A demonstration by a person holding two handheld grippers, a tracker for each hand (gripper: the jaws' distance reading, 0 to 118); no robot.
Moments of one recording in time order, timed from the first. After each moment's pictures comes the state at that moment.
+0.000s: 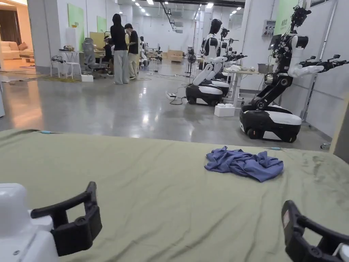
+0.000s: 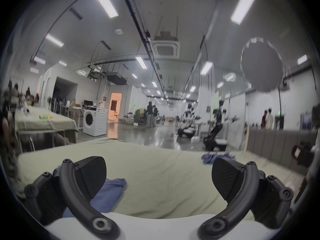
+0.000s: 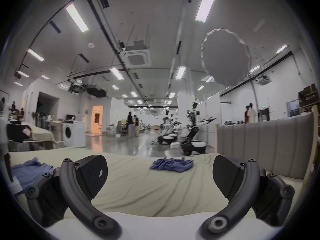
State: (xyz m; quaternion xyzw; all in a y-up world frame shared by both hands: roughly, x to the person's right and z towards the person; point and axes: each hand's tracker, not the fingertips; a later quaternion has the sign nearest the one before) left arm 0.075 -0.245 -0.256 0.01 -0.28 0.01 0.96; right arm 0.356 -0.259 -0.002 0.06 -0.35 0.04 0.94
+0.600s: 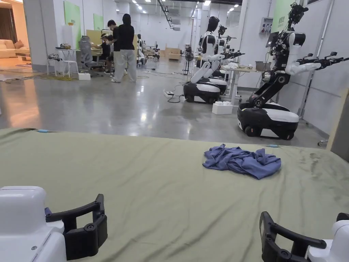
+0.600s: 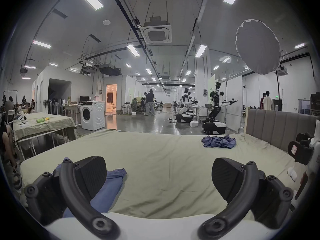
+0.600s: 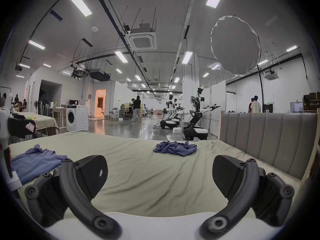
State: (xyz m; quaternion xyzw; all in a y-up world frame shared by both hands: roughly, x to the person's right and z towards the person) left arm 0.082 -0.251 -0.263 -0.03 -0.31 -0.01 0.95; right arm 0.351 -0.268 -0.021 0.00 -0.36 0.03 0.93
